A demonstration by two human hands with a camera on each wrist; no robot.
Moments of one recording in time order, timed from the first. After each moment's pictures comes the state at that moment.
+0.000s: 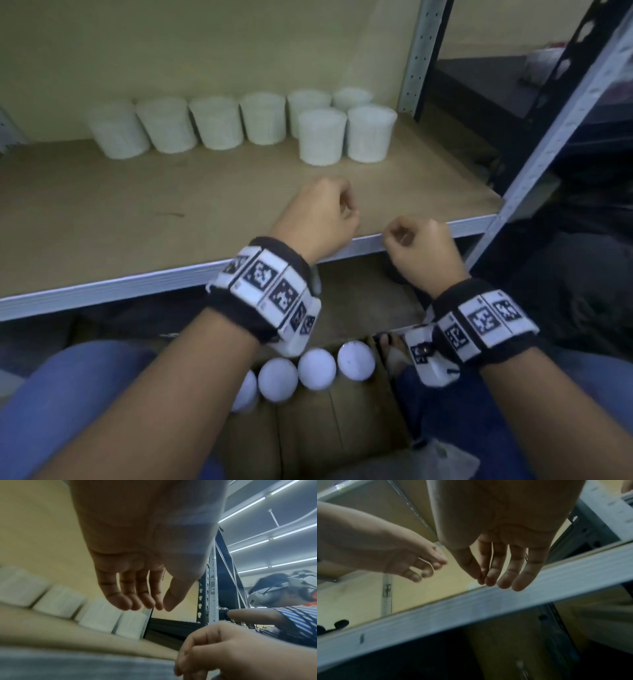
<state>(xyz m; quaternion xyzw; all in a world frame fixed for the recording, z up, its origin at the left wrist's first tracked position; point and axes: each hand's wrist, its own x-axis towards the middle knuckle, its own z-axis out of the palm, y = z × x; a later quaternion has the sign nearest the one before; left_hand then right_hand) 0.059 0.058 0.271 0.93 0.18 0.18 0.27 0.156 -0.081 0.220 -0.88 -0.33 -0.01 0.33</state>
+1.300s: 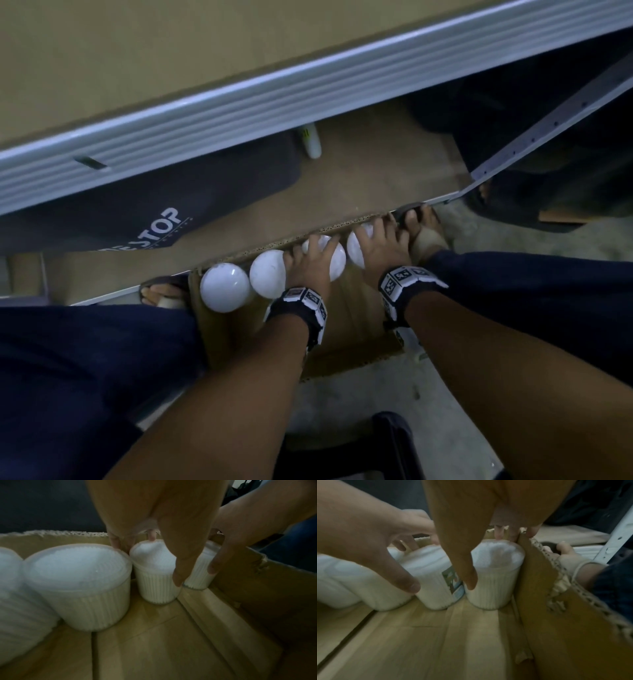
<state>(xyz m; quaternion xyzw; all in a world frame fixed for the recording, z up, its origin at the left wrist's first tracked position) 0.018 0.025 -0.122 0.93 0.28 -0.22 0.09 0.126 -0.069 -0.101 -0.89 -0.35 0.28 -0.12</state>
